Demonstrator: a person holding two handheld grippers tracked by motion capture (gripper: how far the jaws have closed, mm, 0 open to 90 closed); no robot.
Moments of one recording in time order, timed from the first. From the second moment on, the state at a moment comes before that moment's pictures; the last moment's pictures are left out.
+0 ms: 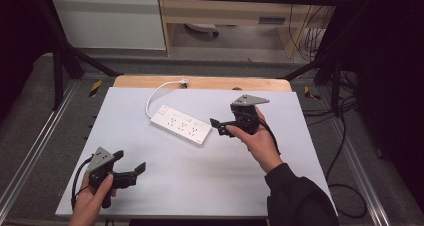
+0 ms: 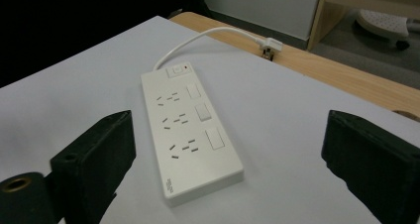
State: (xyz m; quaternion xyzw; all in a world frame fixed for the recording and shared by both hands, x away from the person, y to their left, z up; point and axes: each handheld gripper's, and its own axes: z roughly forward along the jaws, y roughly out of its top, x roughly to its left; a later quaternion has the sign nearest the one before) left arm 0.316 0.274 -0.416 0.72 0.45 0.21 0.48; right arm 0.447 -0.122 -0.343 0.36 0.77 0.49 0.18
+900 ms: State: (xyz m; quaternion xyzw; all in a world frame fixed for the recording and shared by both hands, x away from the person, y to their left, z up) left arm 0.316 0.273 -0.416 0.72 0.45 0.21 0.48; right arm 0.477 -0.092 -0.322 0.32 0.76 0.52 0.22
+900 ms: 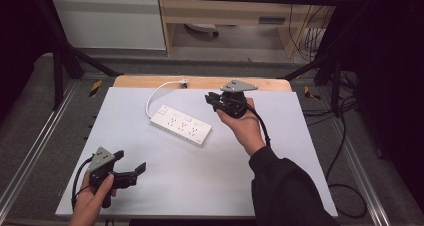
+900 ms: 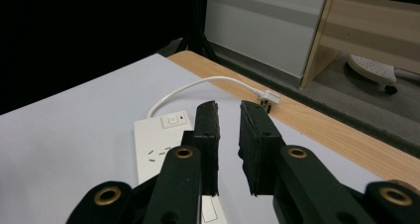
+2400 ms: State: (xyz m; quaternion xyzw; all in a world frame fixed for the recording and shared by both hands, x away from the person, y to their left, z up) left arm 0.320 0.270 -0.418 0.73 0.45 0.21 0.47; right arm 0.528 -0.033 -0.367 0.30 0.80 0.48 0.20
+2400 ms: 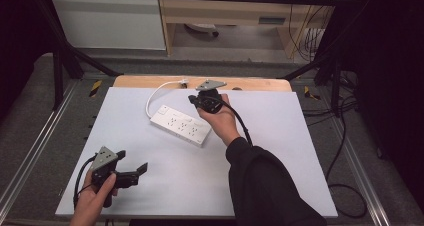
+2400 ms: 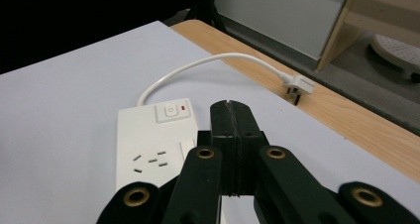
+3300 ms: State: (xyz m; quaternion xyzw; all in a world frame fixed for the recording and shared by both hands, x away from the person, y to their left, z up) left arm 0.319 0.270 -0.418 0.74 0.45 0.21 0.46; right arm 0.533 -0.016 -0.394 0.31 0.82 0.44 0.17
